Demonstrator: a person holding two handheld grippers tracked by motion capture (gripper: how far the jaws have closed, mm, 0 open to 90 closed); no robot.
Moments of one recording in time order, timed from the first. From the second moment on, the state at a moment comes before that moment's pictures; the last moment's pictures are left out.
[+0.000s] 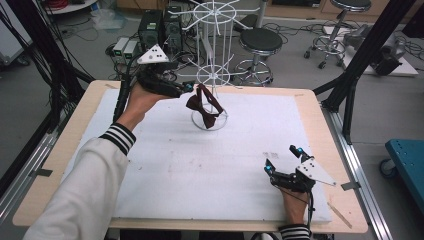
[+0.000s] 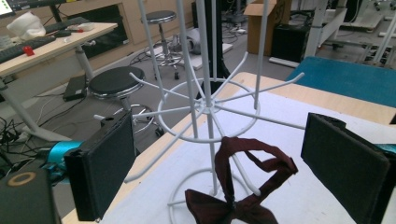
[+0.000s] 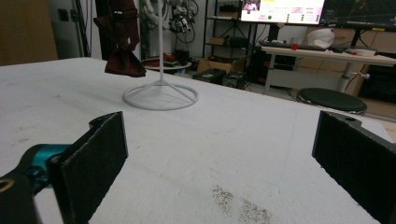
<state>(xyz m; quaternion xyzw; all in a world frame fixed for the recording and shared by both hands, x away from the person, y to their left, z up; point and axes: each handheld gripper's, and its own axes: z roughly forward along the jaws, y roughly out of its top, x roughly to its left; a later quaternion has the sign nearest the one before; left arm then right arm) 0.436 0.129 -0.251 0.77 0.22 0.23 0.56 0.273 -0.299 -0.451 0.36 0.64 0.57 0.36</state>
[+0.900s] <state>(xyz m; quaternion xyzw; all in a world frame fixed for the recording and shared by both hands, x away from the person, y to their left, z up) 0.314 0.255 -0.341 0.73 0.24 0.27 0.59 0.272 -0.299 -0.452 0.37 0.64 0.57 0.37</state>
